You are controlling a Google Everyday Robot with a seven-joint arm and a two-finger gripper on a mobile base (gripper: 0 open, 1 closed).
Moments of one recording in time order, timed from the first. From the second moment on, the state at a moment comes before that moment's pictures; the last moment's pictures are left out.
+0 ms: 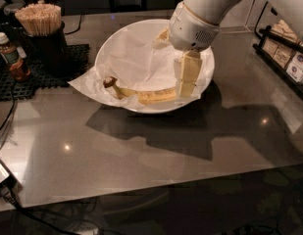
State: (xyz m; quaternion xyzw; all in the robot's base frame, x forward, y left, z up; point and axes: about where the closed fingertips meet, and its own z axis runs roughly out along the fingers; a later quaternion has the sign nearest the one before) arm 0.539 -0.031 0.921 -0.78 0.59 0.13 0.16
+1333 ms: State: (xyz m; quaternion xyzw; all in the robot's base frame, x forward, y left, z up) arm 0.544 -0.029 0.916 -0.78 0.59 0.13 0.17
